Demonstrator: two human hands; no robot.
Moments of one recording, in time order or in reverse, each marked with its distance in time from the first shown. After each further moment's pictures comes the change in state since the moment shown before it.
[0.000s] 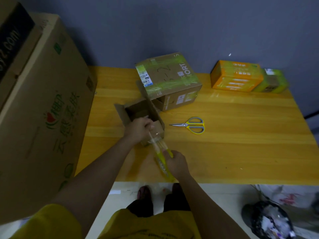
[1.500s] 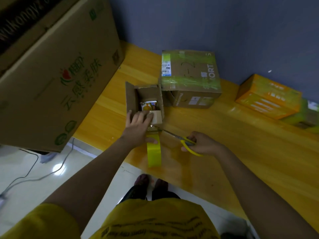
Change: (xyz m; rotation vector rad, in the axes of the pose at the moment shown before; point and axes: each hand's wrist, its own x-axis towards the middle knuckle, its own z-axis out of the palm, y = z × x) left_hand -0.048 0.019 0.054 0.442 0.175 -0.122; right_hand 0.096 -0.025 -0.156 -0.613 -0.721 -0.171
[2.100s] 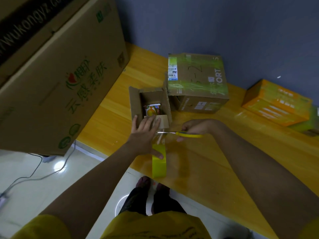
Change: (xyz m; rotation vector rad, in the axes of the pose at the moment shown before) left_hand 0.003 -0.003 0.001 0.100 -0.131 0.026; right_hand 0.054 -0.067 -0.046 -0.354 -0.224 -0.026
